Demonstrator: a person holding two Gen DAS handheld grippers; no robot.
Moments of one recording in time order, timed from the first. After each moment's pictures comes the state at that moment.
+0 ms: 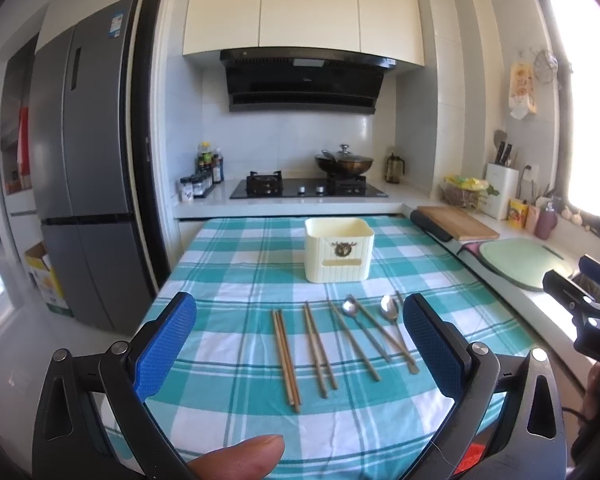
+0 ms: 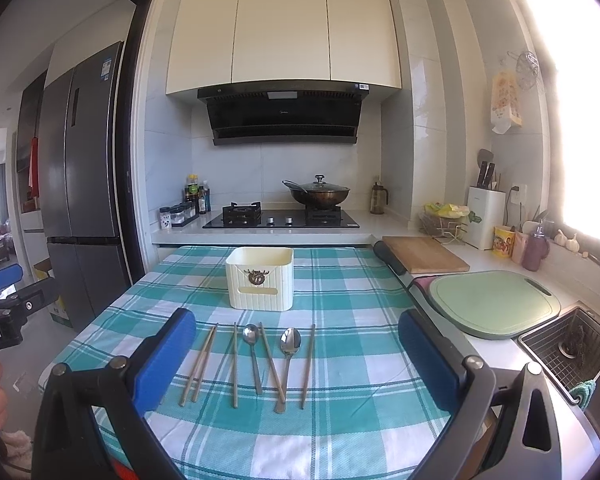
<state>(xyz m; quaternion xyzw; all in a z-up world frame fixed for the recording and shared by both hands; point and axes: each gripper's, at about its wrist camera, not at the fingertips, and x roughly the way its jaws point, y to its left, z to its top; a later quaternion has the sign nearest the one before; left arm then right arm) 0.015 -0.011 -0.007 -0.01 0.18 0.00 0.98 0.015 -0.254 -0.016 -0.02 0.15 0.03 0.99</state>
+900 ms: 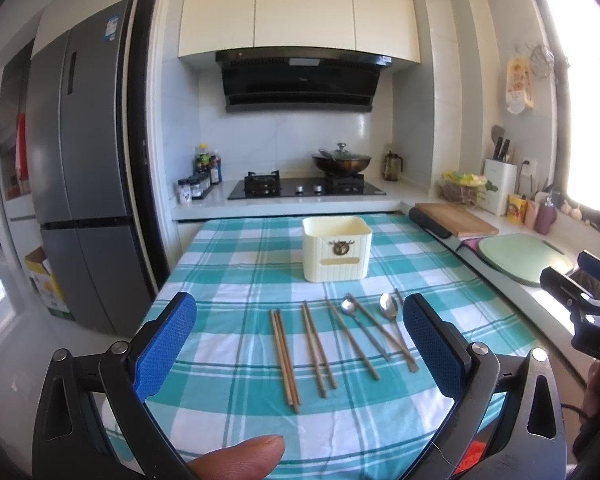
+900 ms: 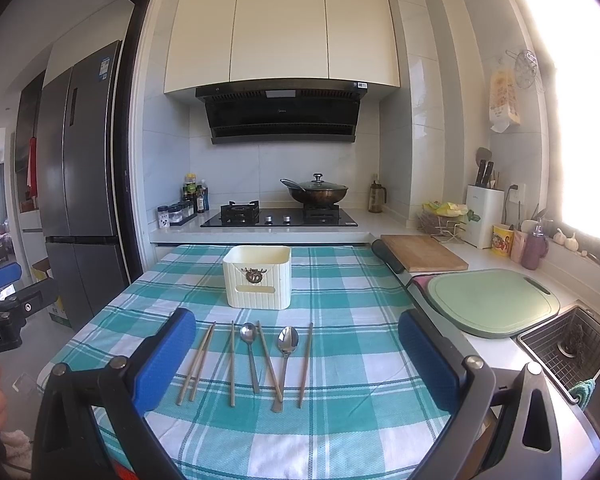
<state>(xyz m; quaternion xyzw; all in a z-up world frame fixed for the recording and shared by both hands) 0.015 -0.015 -0.009 -0.01 0.18 0.00 0.98 0.015 -0.259 -0.017 -0.02 0.15 0.03 0.99</state>
